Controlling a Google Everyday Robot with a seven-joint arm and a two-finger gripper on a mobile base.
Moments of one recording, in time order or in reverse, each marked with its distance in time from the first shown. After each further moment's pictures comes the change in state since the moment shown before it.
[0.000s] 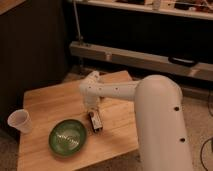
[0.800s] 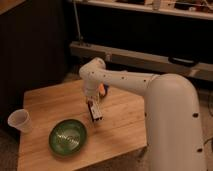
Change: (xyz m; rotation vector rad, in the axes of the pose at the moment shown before) arm 0.041 -0.003 -0.119 0.141 0.103 -0.004
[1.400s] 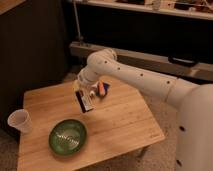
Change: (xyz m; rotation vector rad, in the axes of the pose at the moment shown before) arm 0.010 -0.089 -0.091 0.322 0.336 -0.254
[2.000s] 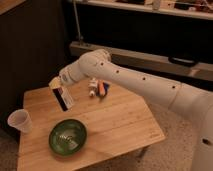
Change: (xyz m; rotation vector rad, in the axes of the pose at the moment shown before) arm 0.061 -0.113 -0.026 0.164 0.191 -0.237
